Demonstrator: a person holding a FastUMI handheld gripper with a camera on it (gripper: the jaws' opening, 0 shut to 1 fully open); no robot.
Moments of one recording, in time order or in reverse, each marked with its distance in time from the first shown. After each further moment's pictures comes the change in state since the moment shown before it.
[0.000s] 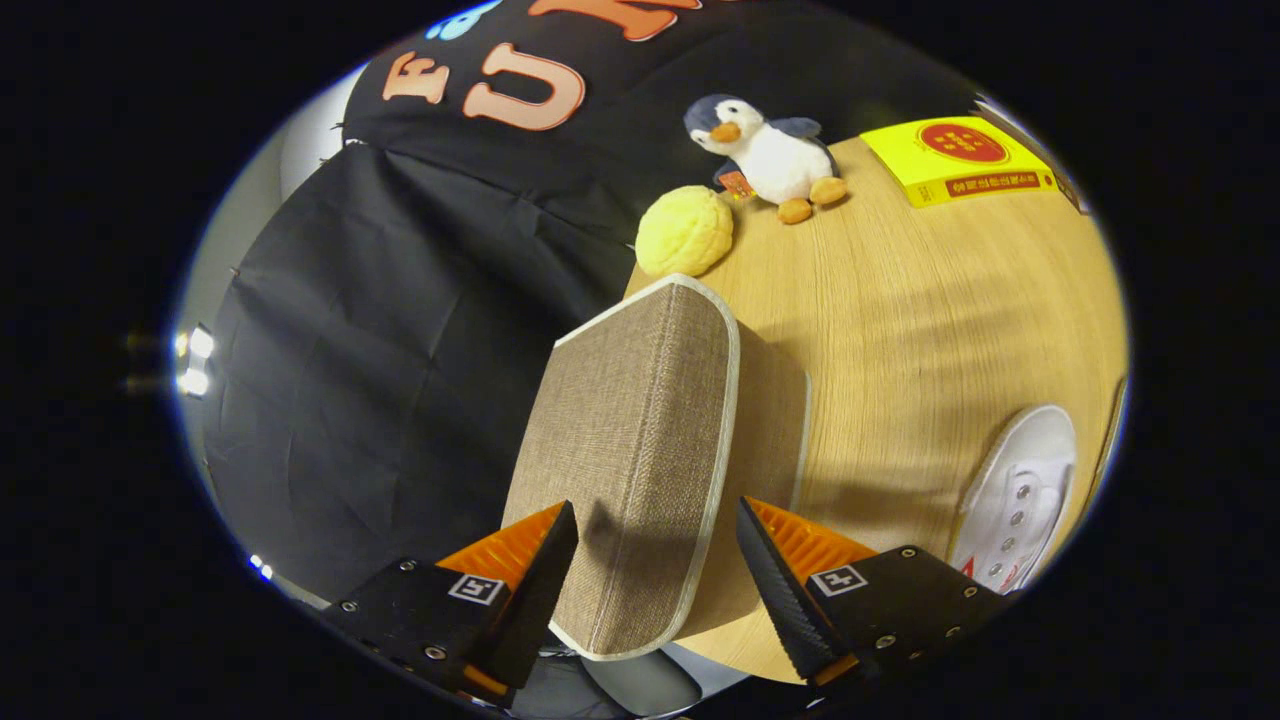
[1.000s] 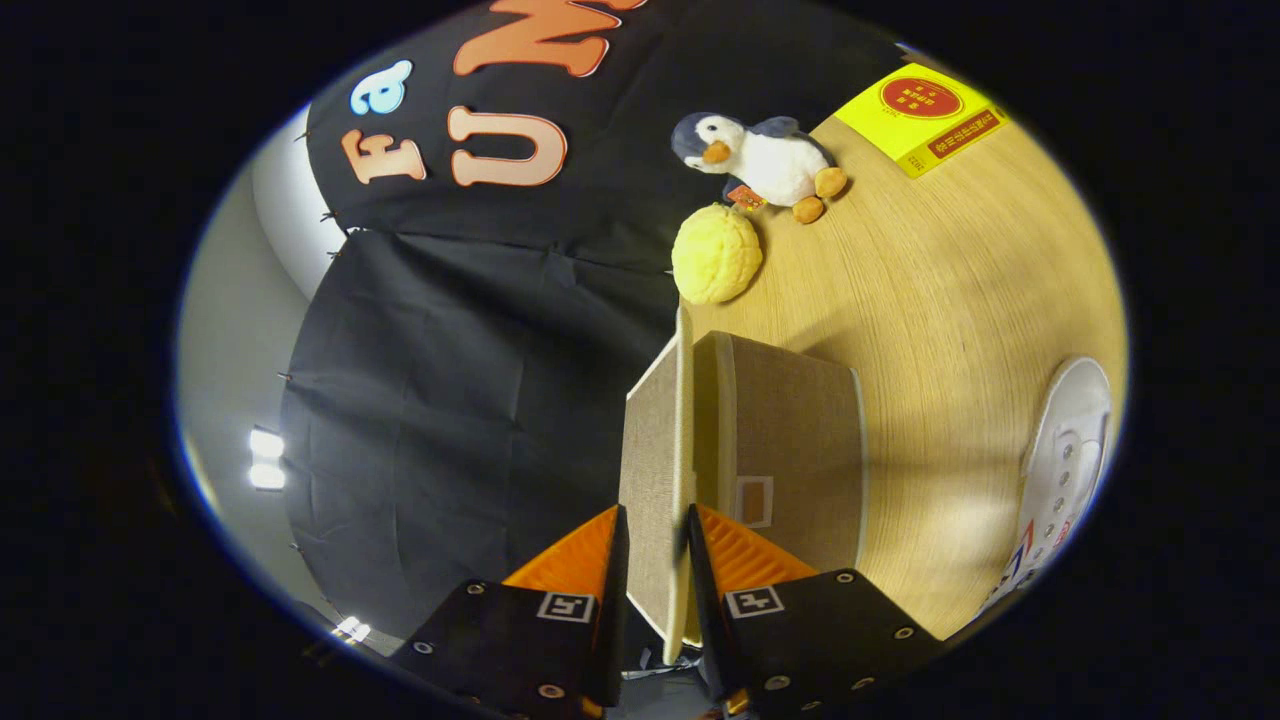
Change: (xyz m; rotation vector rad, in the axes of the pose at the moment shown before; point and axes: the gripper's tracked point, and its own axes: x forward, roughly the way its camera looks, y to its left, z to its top) arm -0.035 0.058 0.041 0.207 -0.071 0.213
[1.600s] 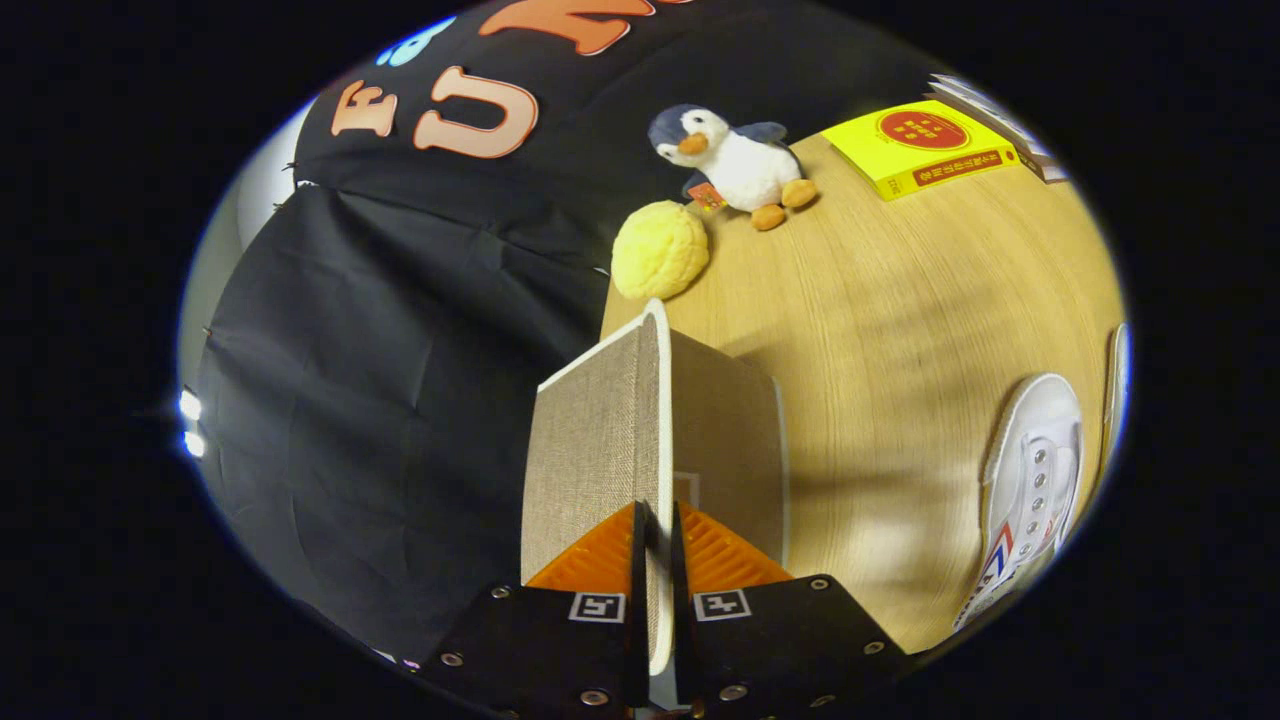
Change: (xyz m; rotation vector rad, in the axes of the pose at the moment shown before) arm 0.035 -0.038 -0.012 -0.074 -0.023 -0.262
